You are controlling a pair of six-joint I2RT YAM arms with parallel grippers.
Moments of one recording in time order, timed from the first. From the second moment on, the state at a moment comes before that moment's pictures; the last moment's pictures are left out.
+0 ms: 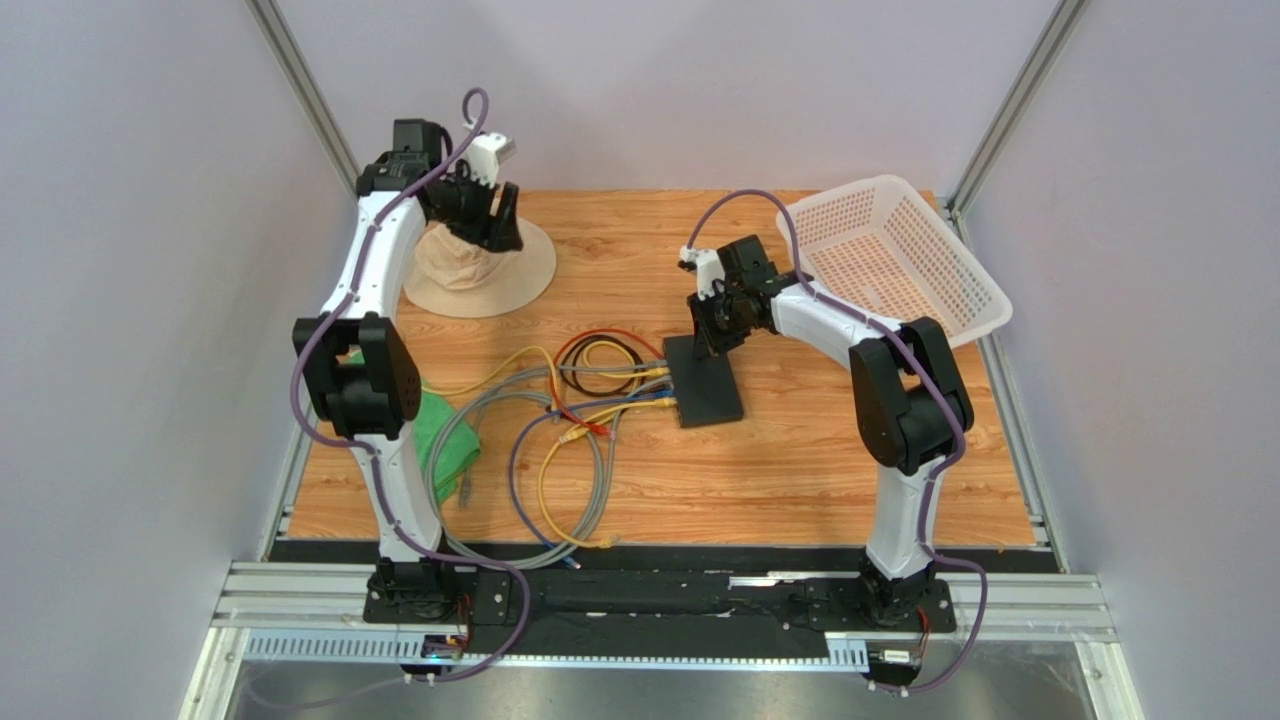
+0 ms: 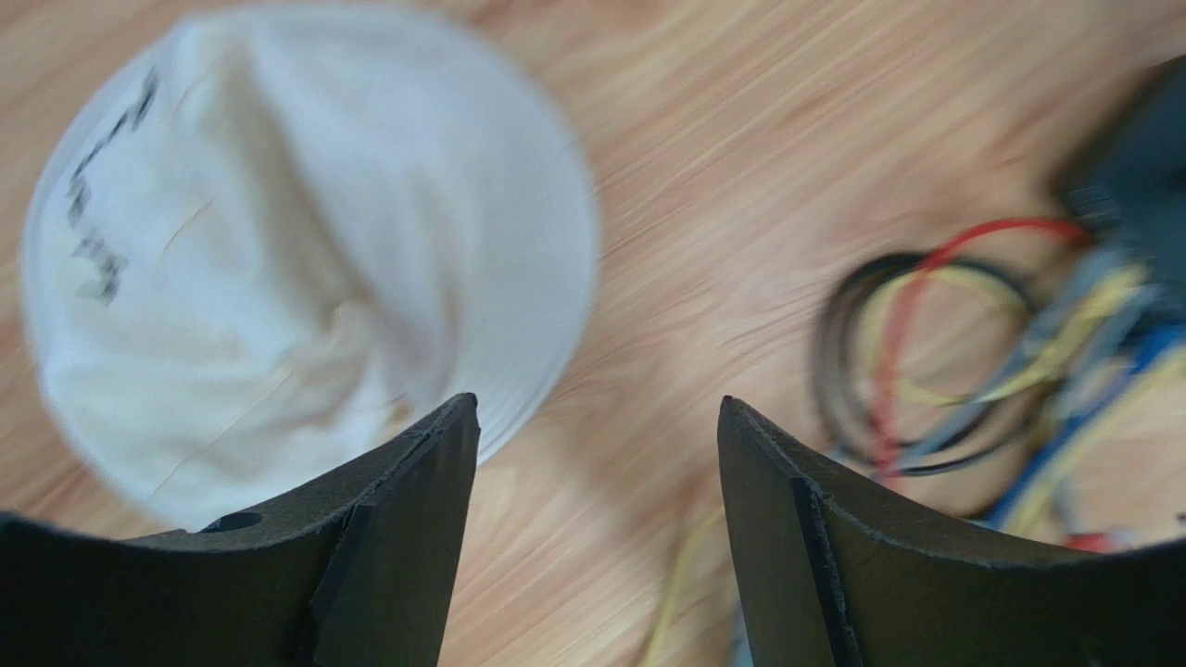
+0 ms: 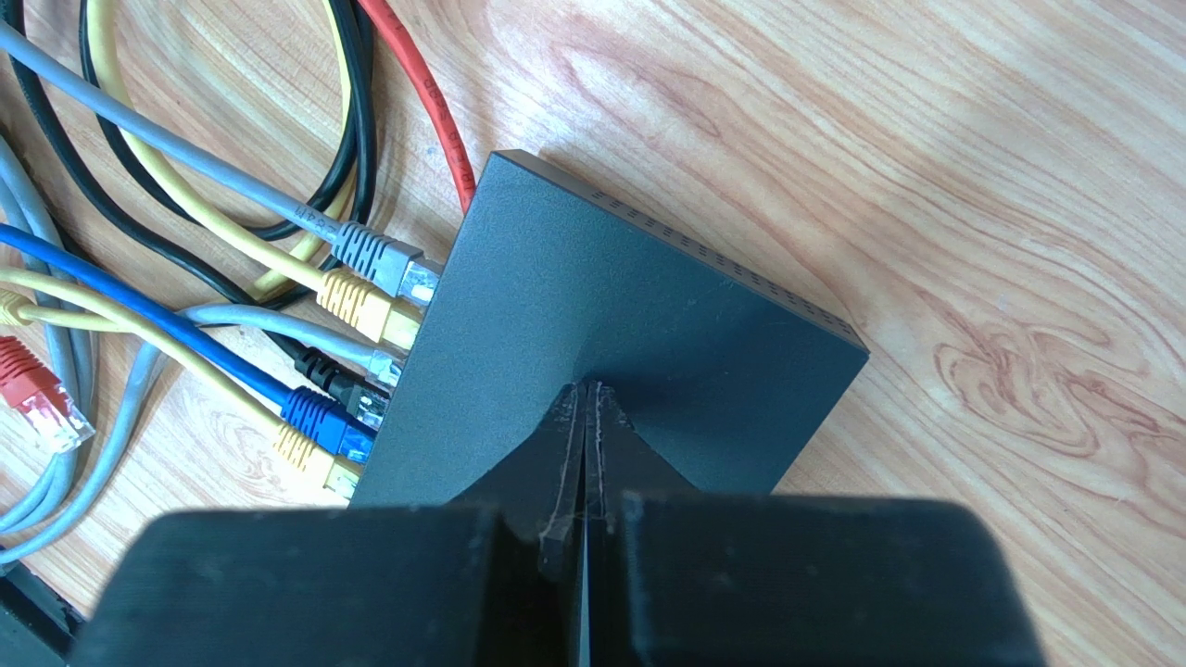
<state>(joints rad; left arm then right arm) 0.01 2.06 2.02 -0.91 0.48 0.45 0.43 1.96 1.39 -0.43 -0.33 -0.04</state>
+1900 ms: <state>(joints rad) -0.37 2.45 1.87 -0.67 1.11 -0.05 0.45 1.96 1.39 -0.43 -0.31 -0.07</state>
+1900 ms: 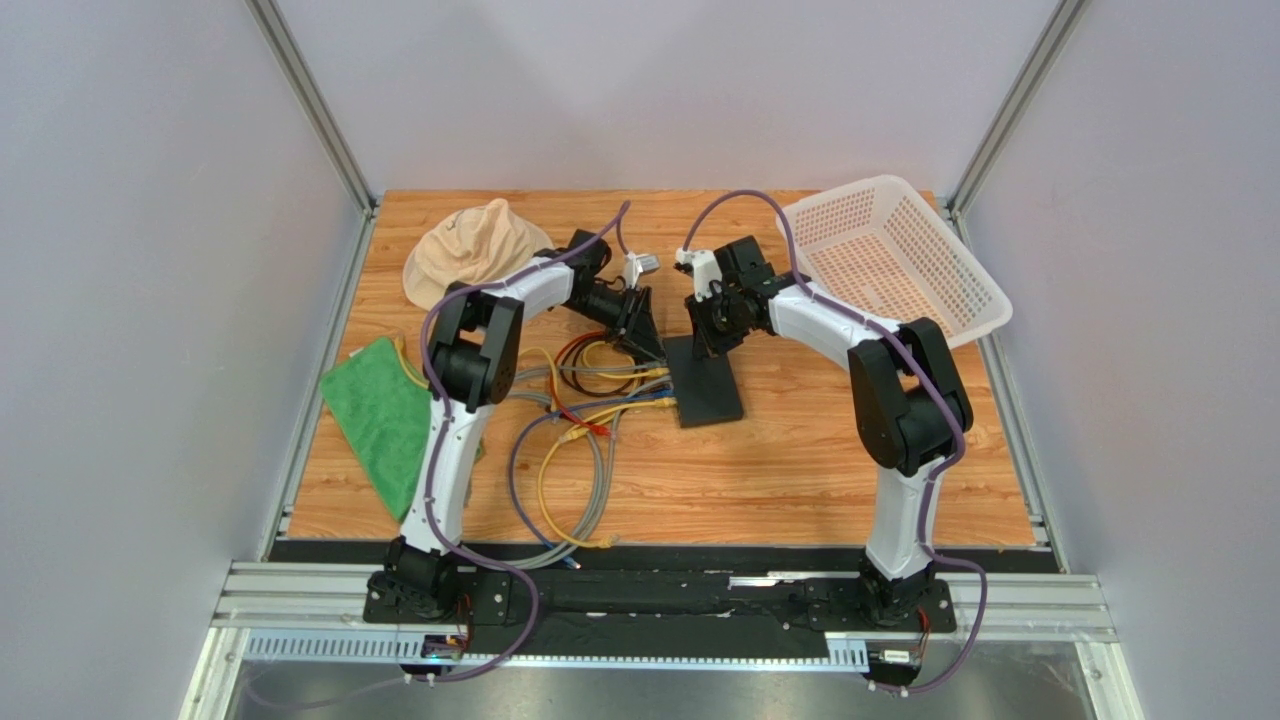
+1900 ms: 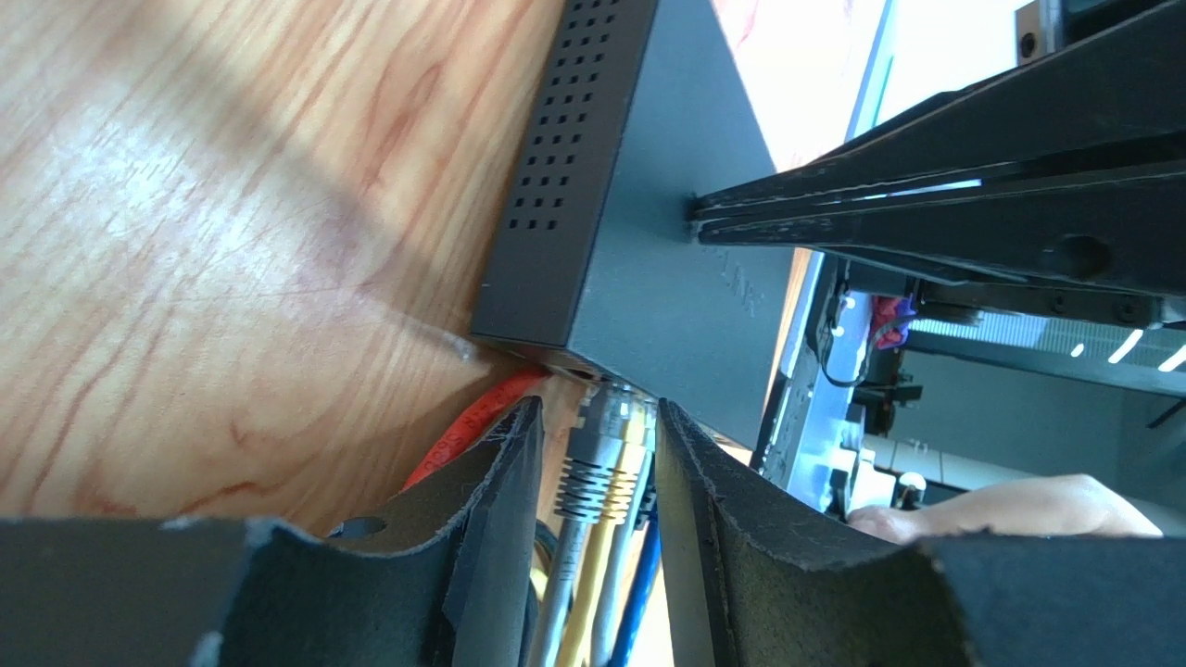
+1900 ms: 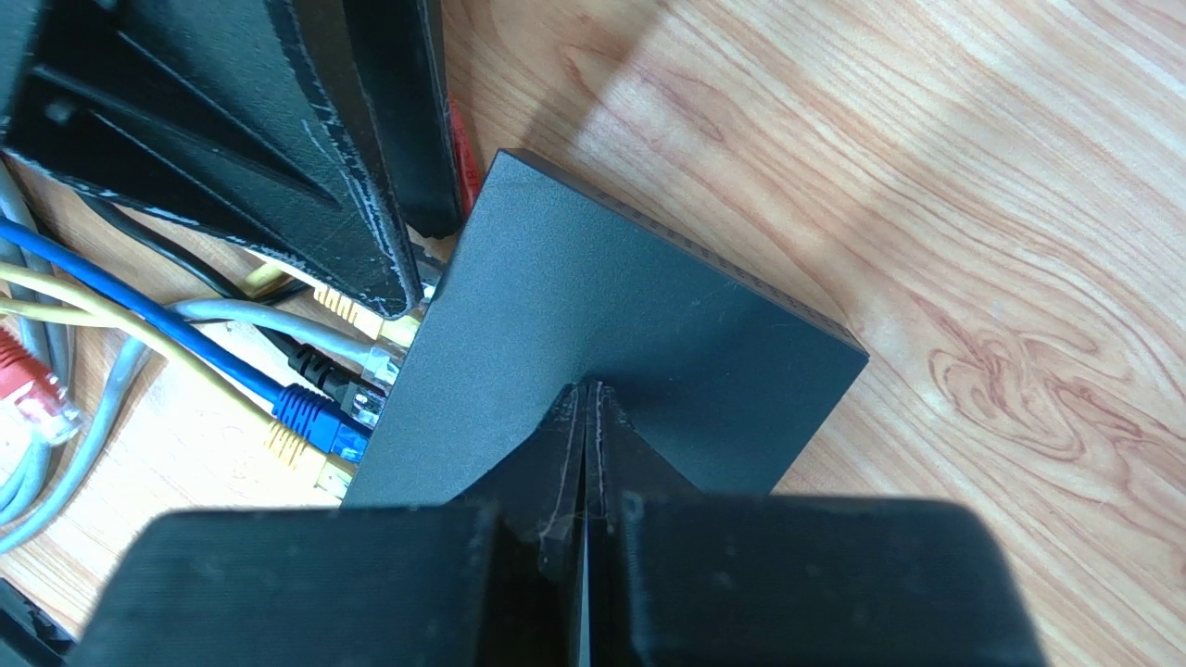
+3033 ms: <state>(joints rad) -0.37 2.50 1.91 -0.70 1.20 -0.02 0.45 1.95 1.37 -0.42 -0.30 -0.07</state>
